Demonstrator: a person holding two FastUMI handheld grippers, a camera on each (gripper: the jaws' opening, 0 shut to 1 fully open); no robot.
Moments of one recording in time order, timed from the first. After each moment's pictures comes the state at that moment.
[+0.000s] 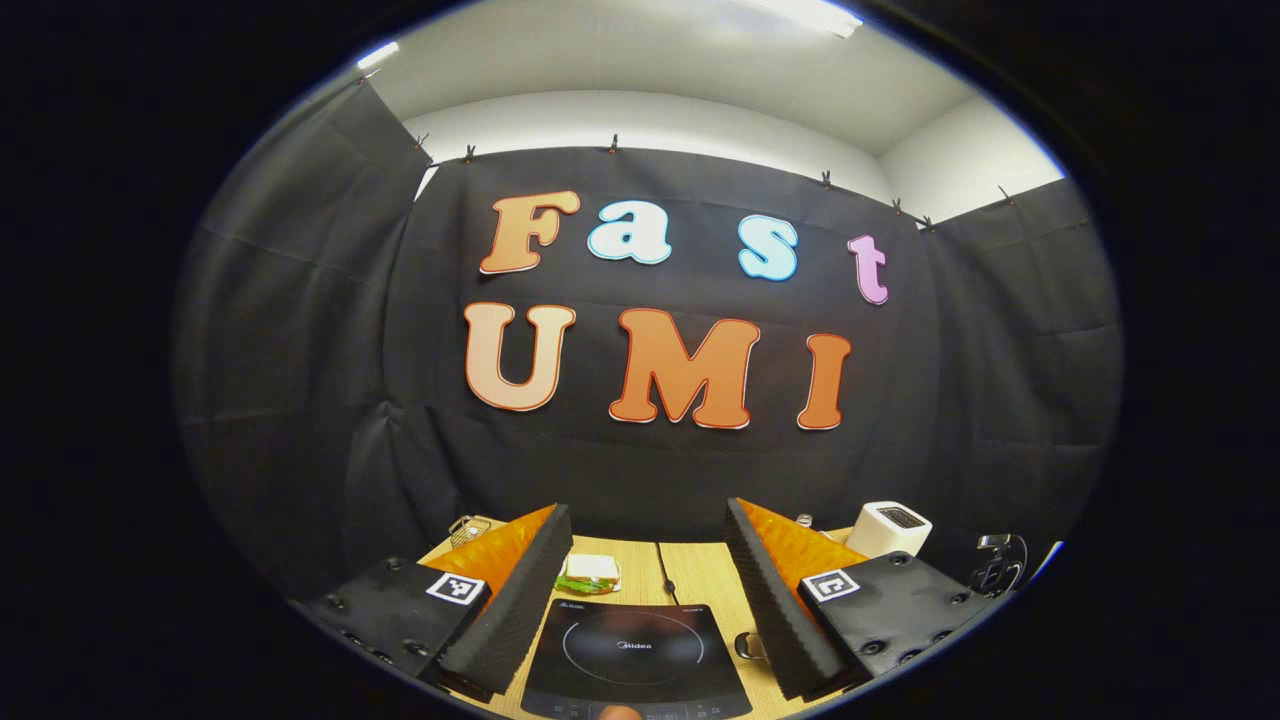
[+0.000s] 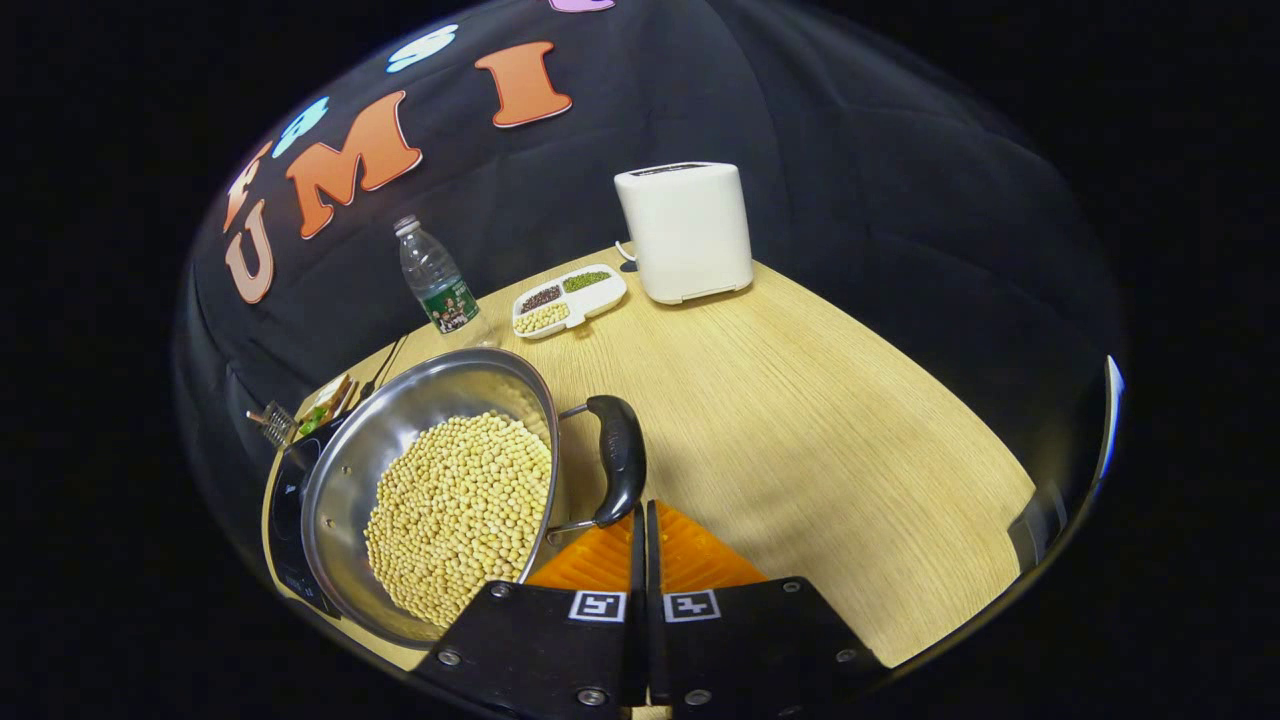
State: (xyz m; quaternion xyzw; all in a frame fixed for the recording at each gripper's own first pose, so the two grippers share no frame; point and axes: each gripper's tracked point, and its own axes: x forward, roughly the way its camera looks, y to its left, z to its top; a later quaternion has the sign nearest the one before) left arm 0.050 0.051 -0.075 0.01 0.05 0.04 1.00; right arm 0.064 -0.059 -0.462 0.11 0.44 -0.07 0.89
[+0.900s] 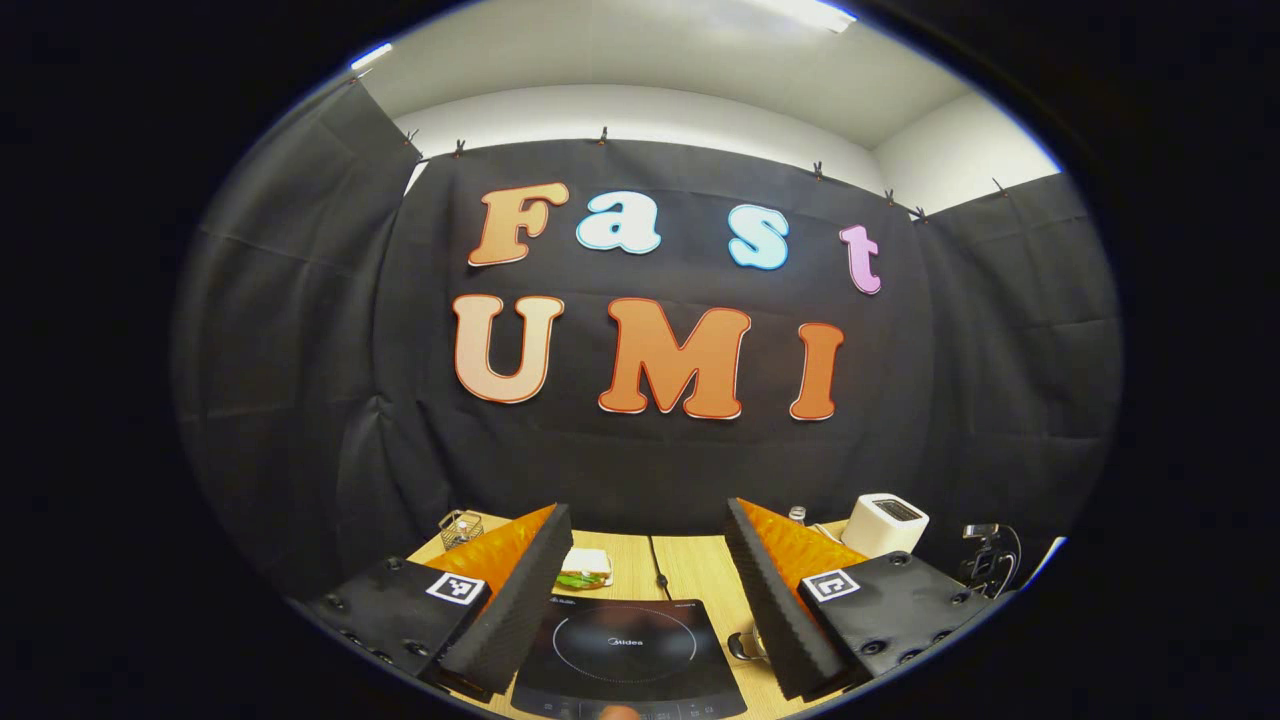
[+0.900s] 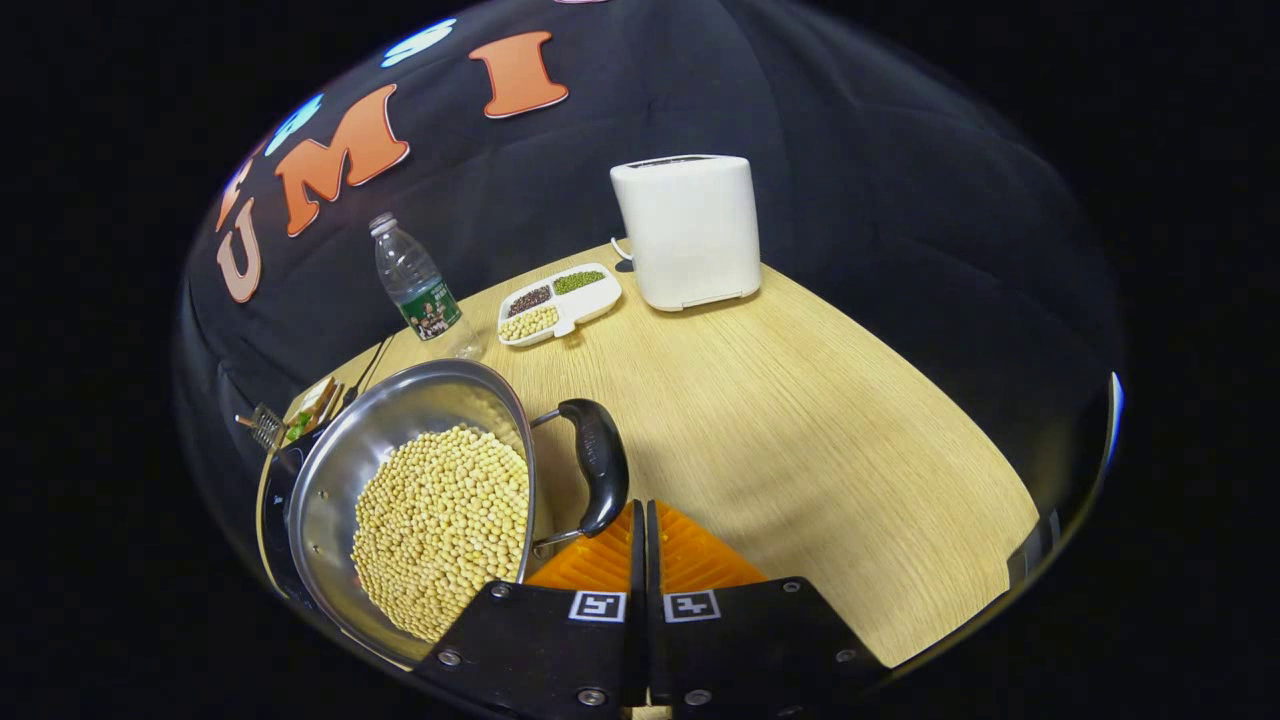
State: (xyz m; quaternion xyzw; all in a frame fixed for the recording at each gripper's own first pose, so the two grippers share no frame) left arm 0.054 0.040 -0.086 0.01 0.06 0.04 1.00; right arm 0.097 -0.063 -0.476 0.11 0.45 -0.07 0.89
